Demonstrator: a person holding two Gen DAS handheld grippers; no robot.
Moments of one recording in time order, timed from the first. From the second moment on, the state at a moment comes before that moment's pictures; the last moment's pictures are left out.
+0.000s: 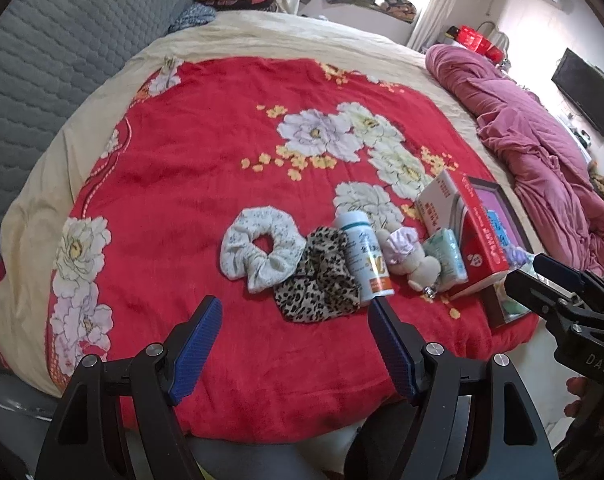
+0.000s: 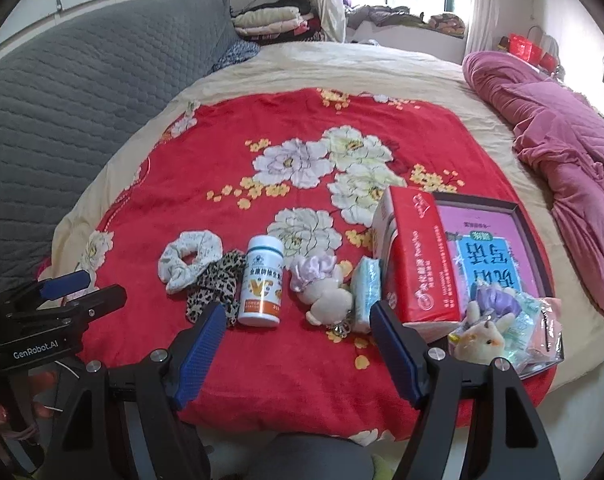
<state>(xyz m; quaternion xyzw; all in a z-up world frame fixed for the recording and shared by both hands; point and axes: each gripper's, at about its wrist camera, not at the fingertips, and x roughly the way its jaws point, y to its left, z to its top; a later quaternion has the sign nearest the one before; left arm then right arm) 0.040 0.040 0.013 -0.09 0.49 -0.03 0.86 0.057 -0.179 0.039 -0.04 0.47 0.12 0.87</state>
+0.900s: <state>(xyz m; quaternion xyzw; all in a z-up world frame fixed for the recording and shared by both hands) 0.068 0.061 -0.065 -0.13 0.55 -0.01 0.82 0.087 -0.167 -0.040 -0.08 0.52 0.13 0.84</state>
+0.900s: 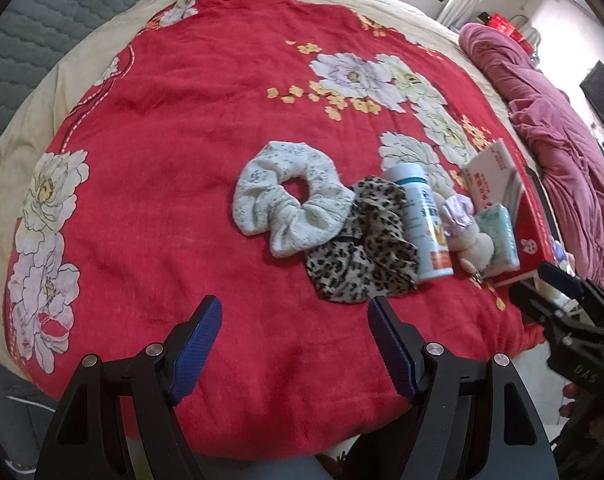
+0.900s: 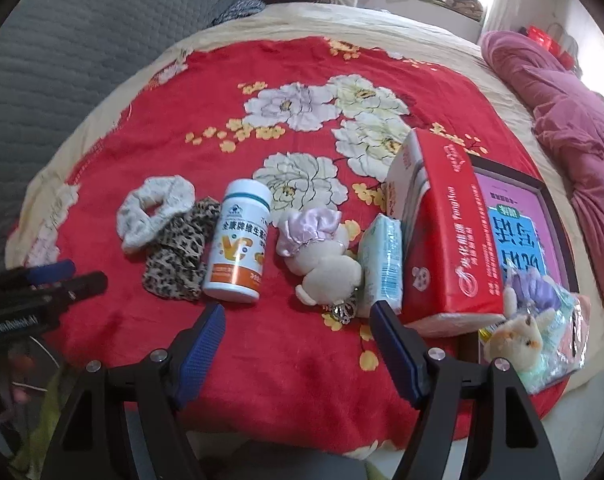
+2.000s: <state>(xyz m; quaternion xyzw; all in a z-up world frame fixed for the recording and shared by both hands) 0.176 0.089 -0.127 -0.13 0.59 0.05 0.80 0.133 -0.146 -0.089 -0.17 0.52 0.11 0.83</state>
